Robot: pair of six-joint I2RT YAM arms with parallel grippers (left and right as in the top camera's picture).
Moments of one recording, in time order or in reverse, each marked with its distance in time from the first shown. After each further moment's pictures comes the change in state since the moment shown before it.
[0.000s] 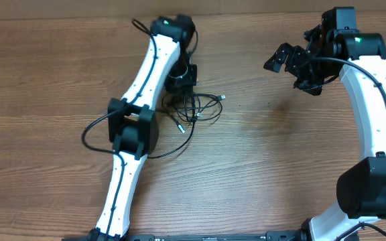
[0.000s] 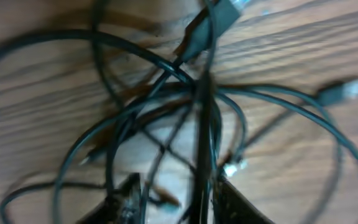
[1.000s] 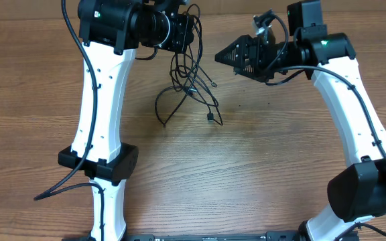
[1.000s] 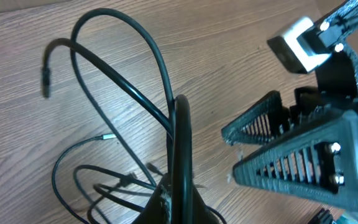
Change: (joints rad) left arm 0.032 -0.412 0.316 -0.009 0.244 0.188; right arm 0.180 0.000 0.004 0.235 -0.525 -0.029
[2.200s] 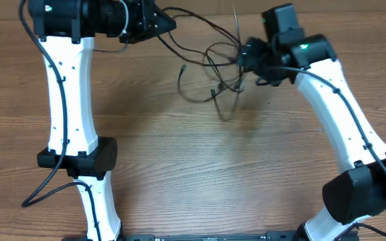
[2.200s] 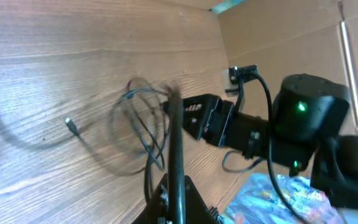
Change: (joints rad) left arm 0.224 0.000 -0.002 0.015 0.456 -0.179; right arm 0.097 0.001 0.024 -0.082 0.854 0.391
